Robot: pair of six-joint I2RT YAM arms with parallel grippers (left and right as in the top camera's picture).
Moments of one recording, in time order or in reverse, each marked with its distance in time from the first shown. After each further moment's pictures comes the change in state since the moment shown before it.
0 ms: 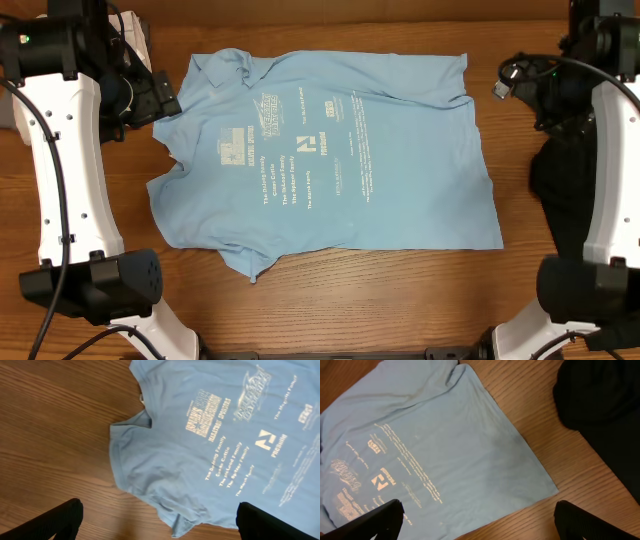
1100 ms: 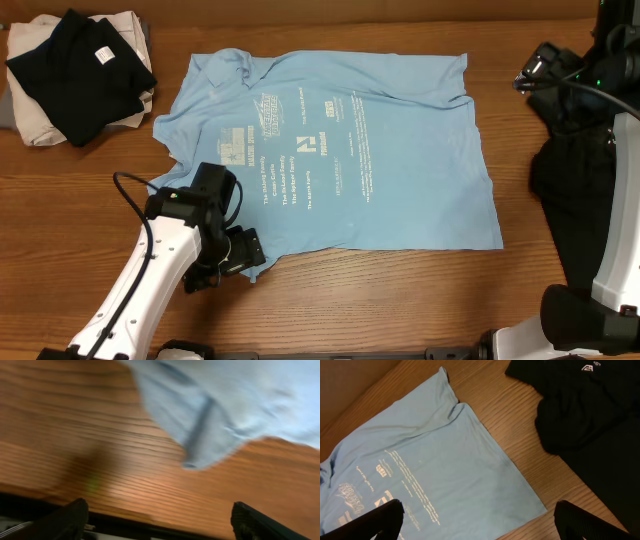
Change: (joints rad) left arm -0.338 -0.553 -1.372 0.483 0.077 -0.323; right arm 0.000 -0.111 0.000 0.062 0.104 0.001
